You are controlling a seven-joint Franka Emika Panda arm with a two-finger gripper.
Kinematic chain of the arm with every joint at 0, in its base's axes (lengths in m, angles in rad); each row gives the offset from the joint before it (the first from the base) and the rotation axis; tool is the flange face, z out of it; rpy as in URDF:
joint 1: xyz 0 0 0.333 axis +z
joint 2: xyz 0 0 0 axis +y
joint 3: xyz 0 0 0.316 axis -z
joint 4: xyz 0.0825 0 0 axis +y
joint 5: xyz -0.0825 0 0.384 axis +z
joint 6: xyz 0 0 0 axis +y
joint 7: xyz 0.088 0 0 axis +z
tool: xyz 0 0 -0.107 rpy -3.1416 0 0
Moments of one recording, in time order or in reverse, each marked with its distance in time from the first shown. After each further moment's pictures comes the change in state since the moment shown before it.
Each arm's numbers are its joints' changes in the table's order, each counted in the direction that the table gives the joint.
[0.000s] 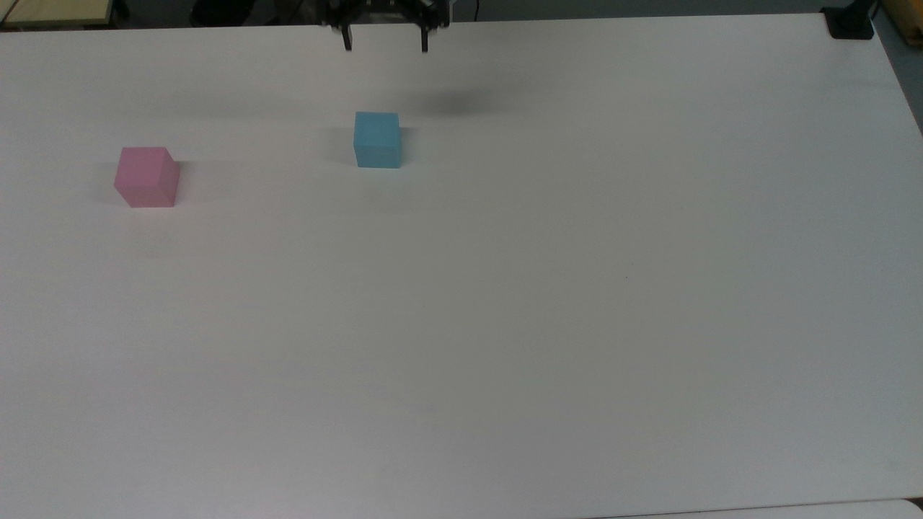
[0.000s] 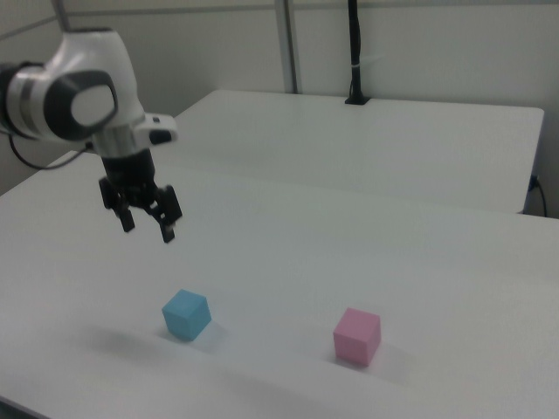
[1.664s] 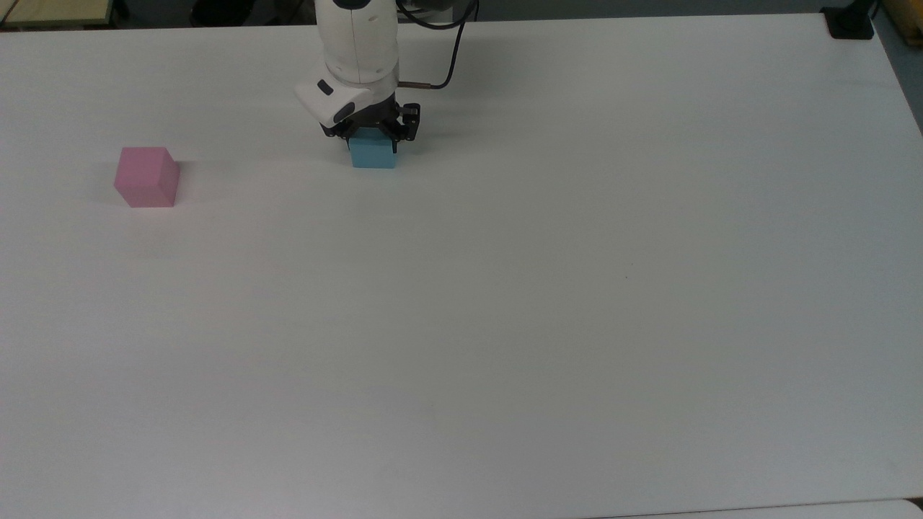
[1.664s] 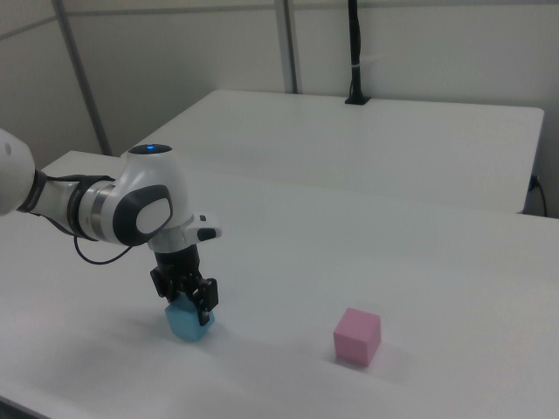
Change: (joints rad) arm -0.064 0.259 -0.003 0.198 -0.055 -0.412 0.001
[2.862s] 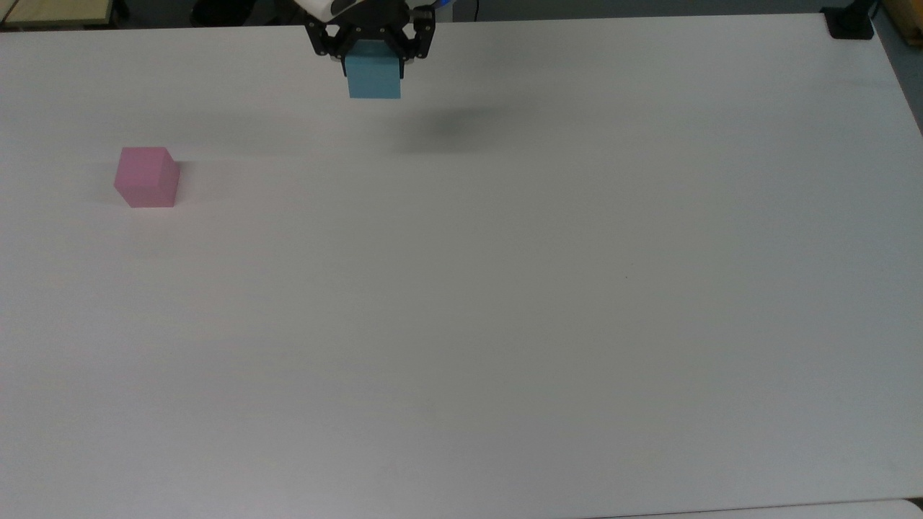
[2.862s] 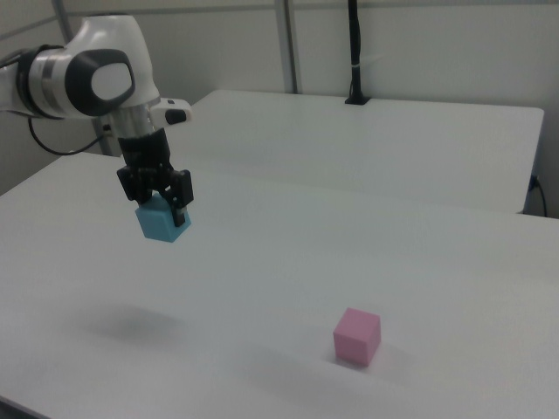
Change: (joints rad) arm 0.062 -0.129 -0.005 -0.388 -0.003 0.504 0.021
